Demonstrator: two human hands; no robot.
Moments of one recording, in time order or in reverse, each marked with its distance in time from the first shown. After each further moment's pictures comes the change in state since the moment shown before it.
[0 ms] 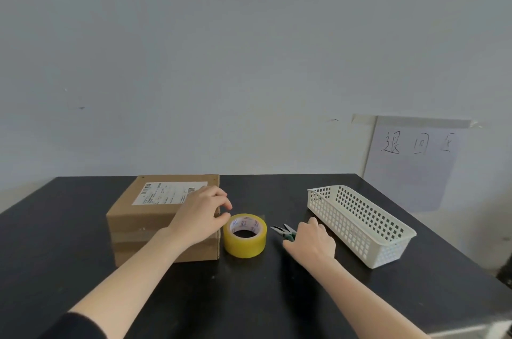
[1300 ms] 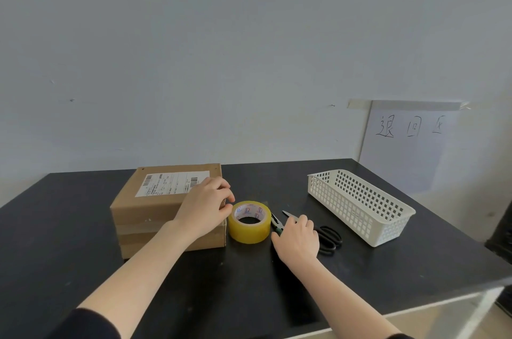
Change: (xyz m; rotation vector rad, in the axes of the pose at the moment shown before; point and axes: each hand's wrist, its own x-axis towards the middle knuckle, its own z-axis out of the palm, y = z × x) left_hand -0.006 -0.007 0.005 0.047 0.027 0.087; right_hand -0.018 -0.037 0.044 0.016 0.043 0.098
